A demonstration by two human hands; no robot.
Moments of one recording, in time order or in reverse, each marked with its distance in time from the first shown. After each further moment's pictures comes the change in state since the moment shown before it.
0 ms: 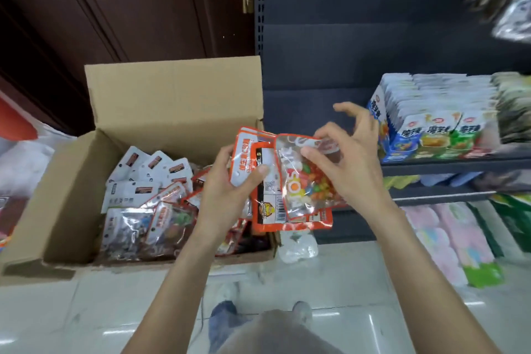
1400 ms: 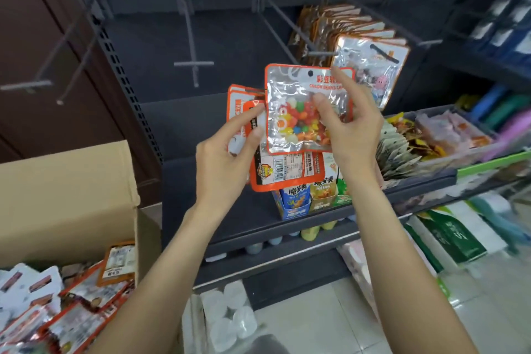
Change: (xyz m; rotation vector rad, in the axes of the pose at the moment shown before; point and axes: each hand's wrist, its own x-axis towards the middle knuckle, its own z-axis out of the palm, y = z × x) left_hand 0.096 0.091 0.246 0.085 -0.124 0.560; right_hand 0.110 0.154 -0.174 0.303 0.580 0.071
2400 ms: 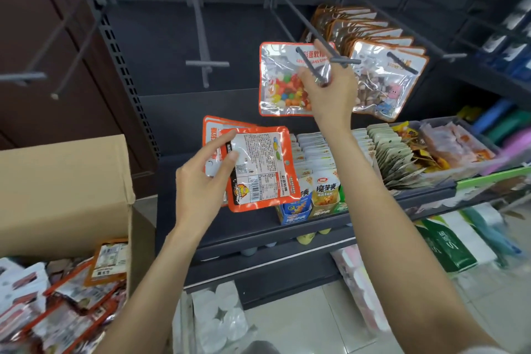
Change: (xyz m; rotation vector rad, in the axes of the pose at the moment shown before) left_hand -0.009 -0.041 -0.023 -0.016 0.064 -0.256; right_hand 0.068 0.030 0.065 -0.231 -0.024 -0.009
